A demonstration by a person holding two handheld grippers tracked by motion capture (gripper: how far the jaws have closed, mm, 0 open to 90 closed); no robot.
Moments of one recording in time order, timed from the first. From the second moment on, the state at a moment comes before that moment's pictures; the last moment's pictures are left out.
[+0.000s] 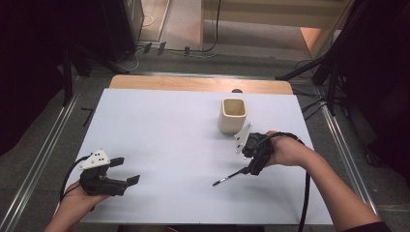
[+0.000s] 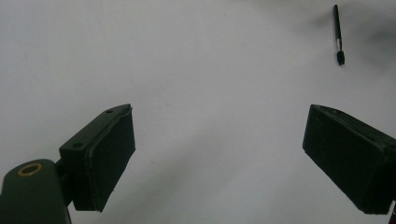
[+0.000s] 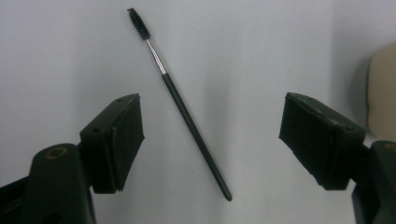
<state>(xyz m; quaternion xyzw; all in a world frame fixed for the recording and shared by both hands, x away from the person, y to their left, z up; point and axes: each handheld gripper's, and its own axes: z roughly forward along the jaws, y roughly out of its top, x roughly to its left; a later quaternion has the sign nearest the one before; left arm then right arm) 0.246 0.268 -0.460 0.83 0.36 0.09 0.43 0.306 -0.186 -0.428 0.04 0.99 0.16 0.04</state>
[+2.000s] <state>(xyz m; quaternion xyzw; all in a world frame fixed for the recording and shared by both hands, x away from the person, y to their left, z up) 0.247 0.268 -0.463 0.83 0.36 0.08 0.42 0.311 -0.172 -0.464 -0.08 0.99 0.08 0.01</state>
